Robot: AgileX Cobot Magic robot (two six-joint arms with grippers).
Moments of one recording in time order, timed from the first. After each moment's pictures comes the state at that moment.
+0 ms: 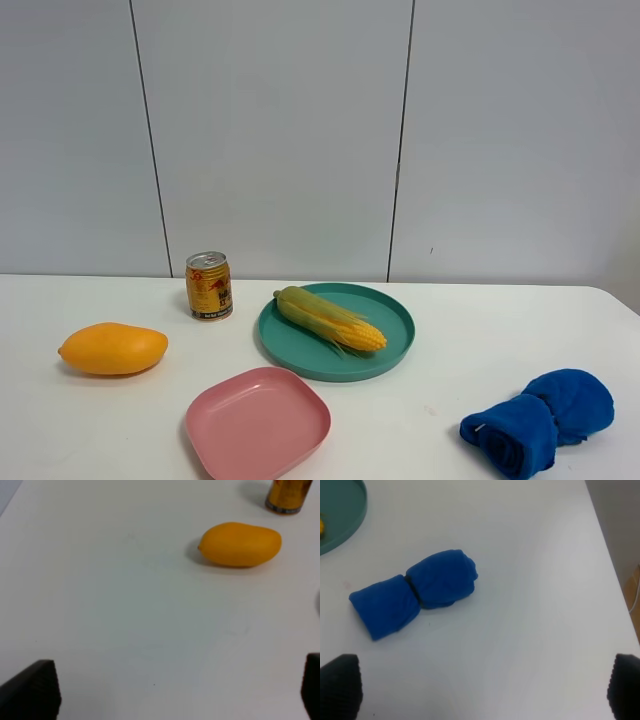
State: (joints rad) left arm 0.13 0.00 -0.51 -0.05 1.06 0.04; right arm 0.01 0.03 -0.49 -0.05 1.06 0.02
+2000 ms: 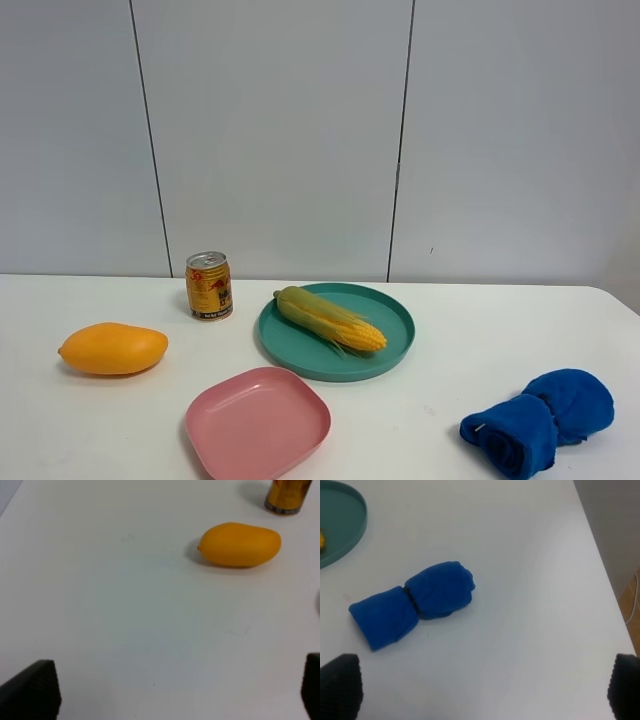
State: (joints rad) left arm 0.13 0.00 -0.51 -0.05 1.06 0.04; right arm 0.01 0.00 -0.49 -0.06 1.06 0.03
